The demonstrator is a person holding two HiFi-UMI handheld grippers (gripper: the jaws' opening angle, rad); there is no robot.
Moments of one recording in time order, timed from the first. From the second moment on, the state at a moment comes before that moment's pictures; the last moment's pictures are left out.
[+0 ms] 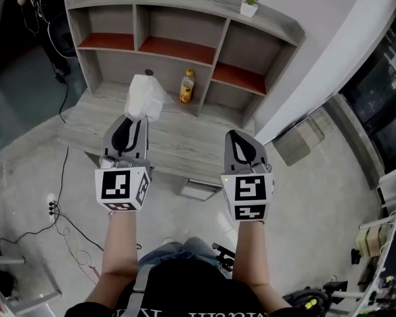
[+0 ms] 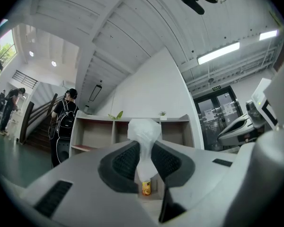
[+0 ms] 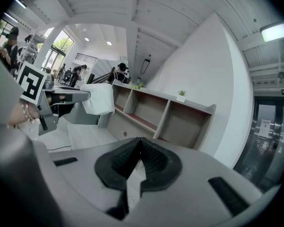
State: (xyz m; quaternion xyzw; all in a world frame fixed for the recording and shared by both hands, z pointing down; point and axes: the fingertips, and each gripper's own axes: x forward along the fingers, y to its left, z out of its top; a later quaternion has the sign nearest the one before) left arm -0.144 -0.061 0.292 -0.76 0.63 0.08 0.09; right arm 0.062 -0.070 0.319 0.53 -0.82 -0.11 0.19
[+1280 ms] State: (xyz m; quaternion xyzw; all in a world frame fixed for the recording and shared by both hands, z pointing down) left arm -0.147 -0.258 0.298 -0.75 0.65 0.09 0.07; right arm 0.049 -0.282 0.328 0.49 -0.85 -0.11 0.17
